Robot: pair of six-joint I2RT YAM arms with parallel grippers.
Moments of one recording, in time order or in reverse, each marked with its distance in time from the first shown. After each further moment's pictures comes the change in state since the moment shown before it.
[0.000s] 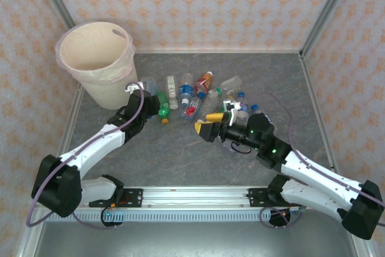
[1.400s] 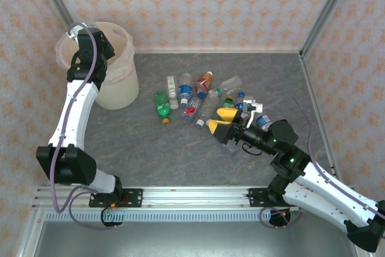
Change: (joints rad) left arm 0.460 0.289 0.795 -0.328 -0.014 0.105; right arm 0.000 -0.204 0.027 -0.043 0.050 -0.015
